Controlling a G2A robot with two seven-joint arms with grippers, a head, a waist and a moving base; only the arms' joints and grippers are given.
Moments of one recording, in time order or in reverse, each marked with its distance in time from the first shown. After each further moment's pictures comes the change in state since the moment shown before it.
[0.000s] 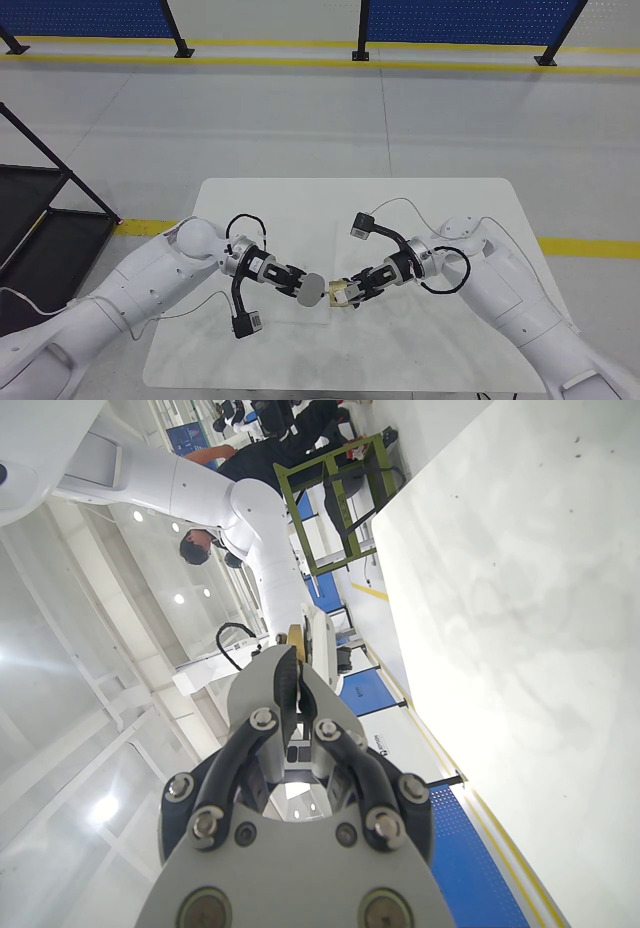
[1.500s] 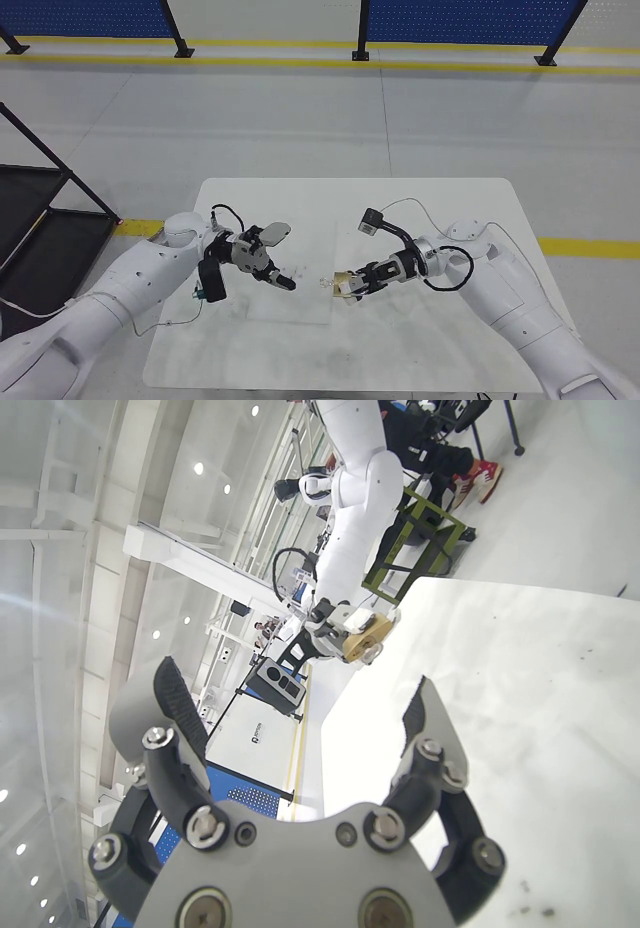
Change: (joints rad) left arm 0.011 -0.027 -0.041 0.227 -0.439 -0.624 0.236; right arm -0.036 -0.008 0.056 0.048 -0.003 -0.023 -0.016
